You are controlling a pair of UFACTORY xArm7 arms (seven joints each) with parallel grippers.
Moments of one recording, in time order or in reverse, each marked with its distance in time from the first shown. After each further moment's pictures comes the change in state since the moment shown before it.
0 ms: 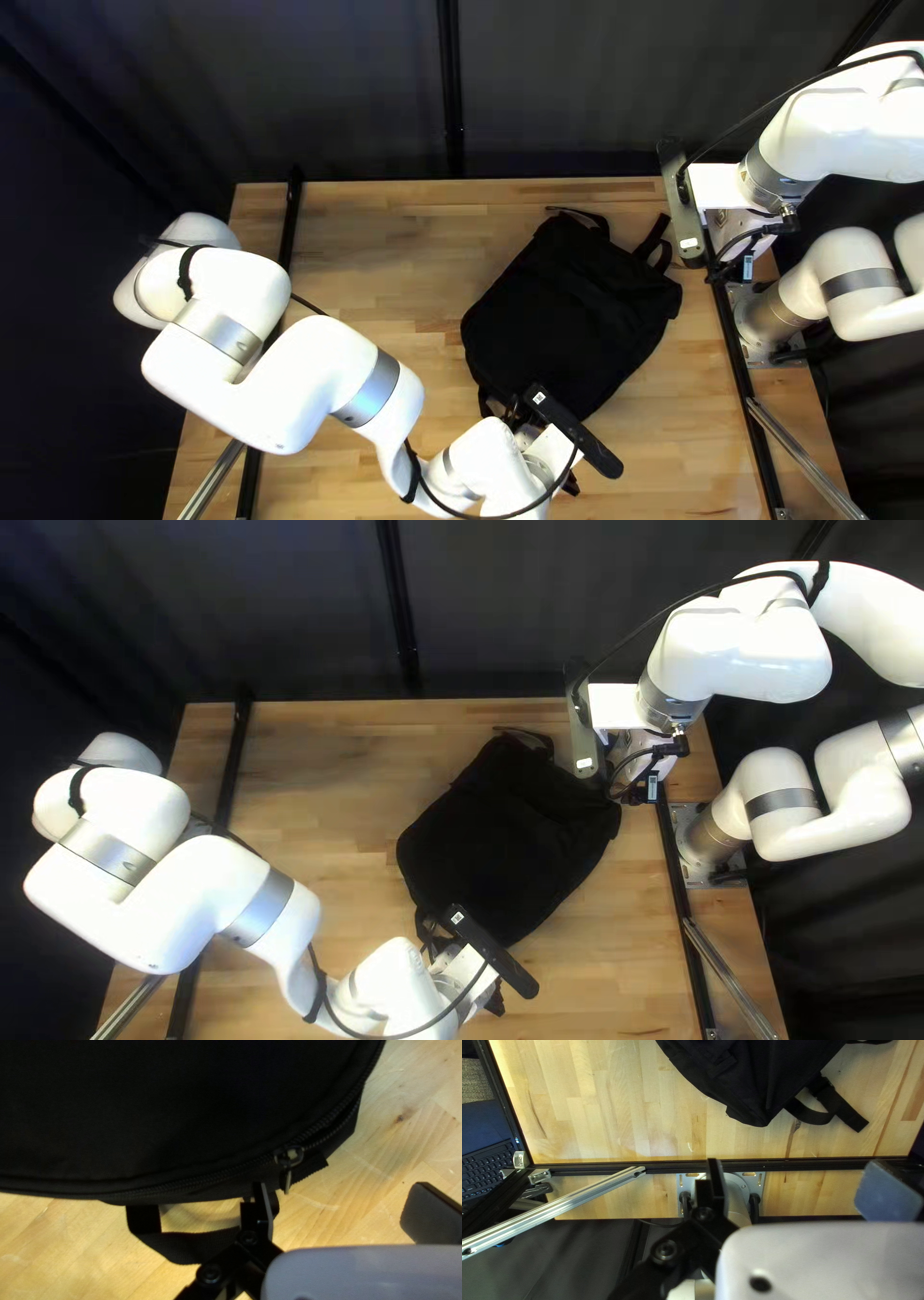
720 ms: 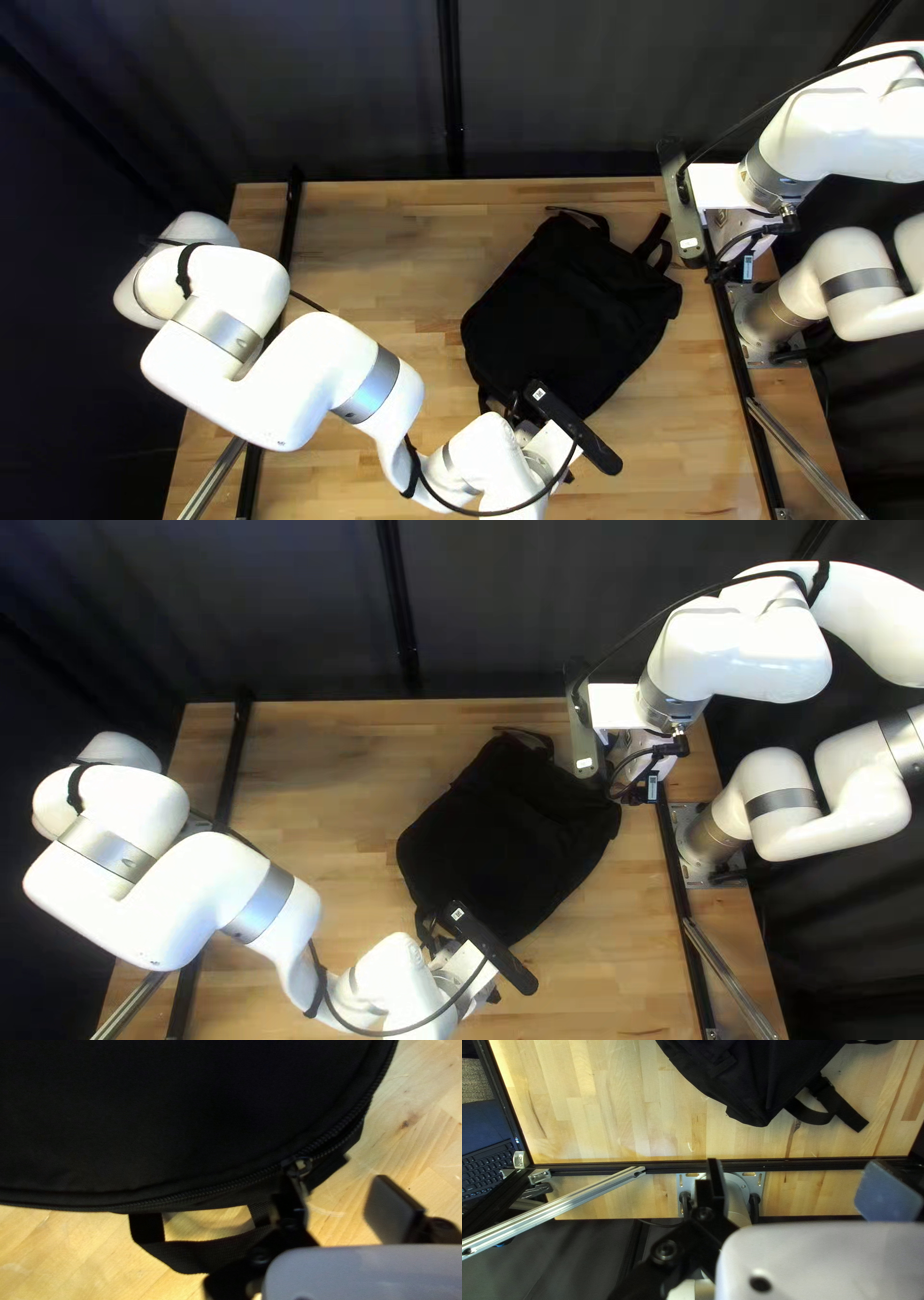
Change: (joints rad) left arm -0.008 -0.005 0.005 -0.014 0.018 -0.002 -0.002; right arm 0.000 0.000 0.000 0.000 0.000 0.000 0.000
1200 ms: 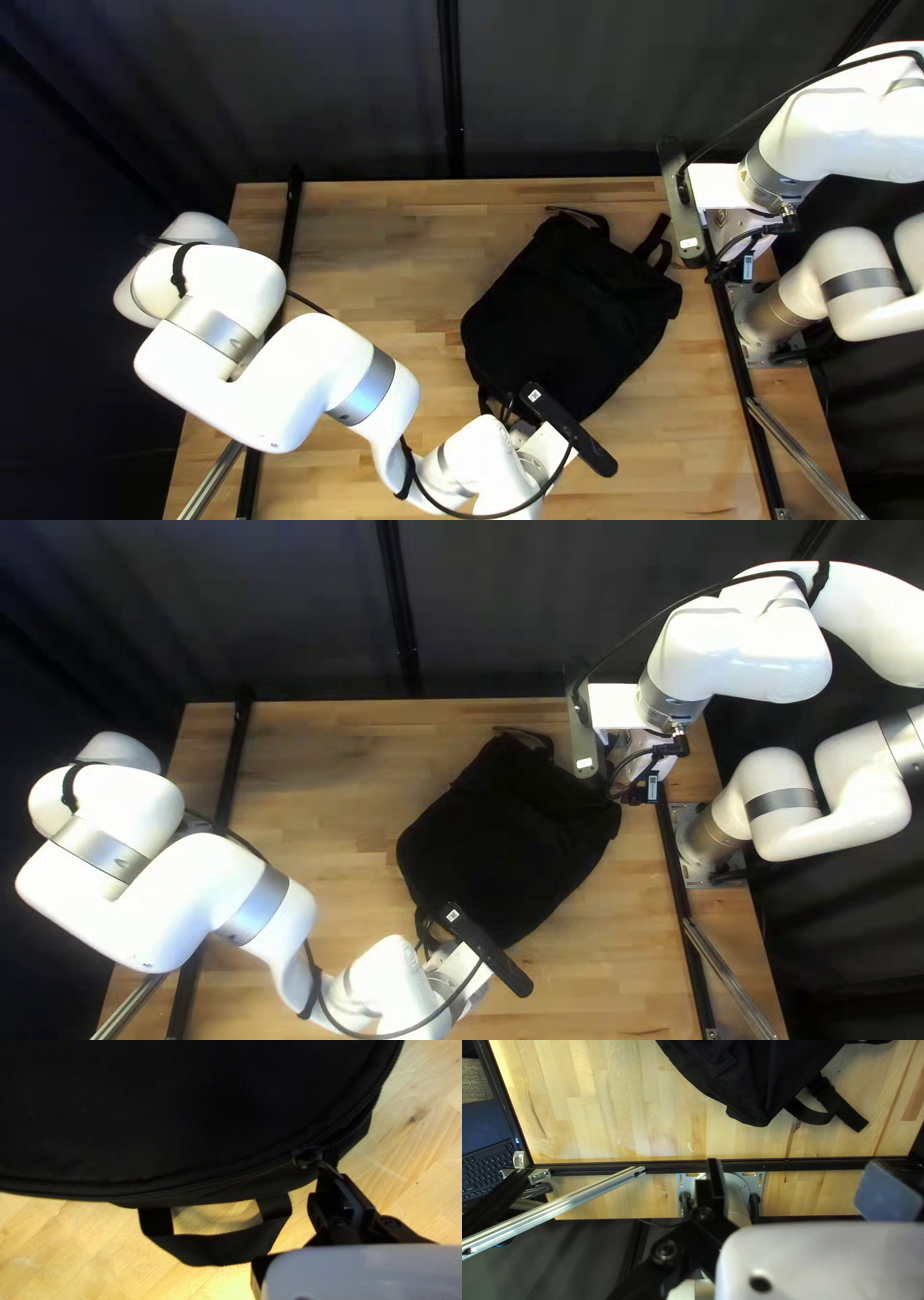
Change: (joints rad) left arm -0.019 -0.036 -0.003 -0.040 0.002 0.020 -0.022; right arm 0.000 0.000 0.000 0.000 0.000 0.000 0.000
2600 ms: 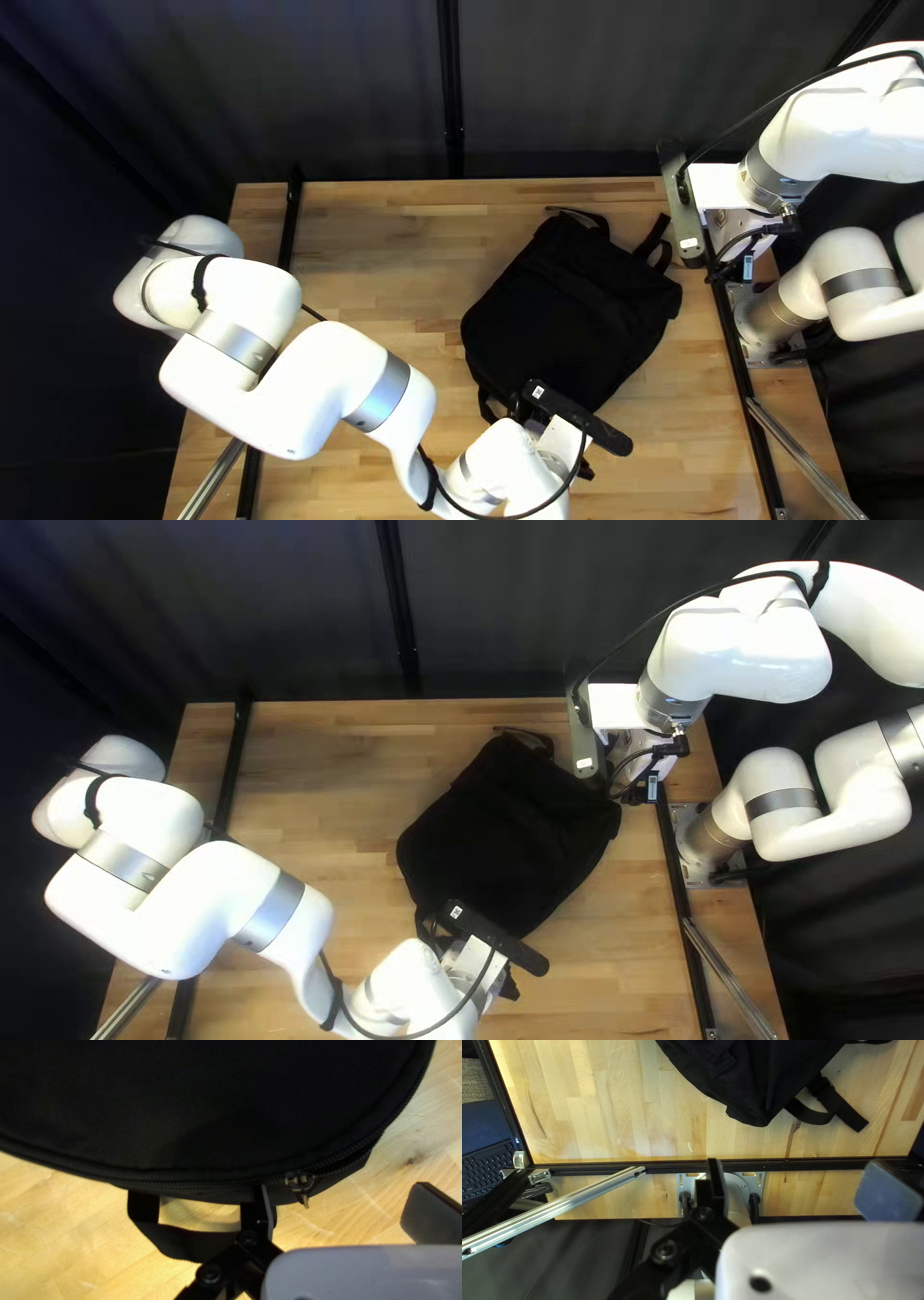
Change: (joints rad) left arm 0.008 0.114 0.016 0.203 -0.111 0.134 -0.108; right arm 0.000 0.000 0.000 0.000 0.000 0.000 0.000
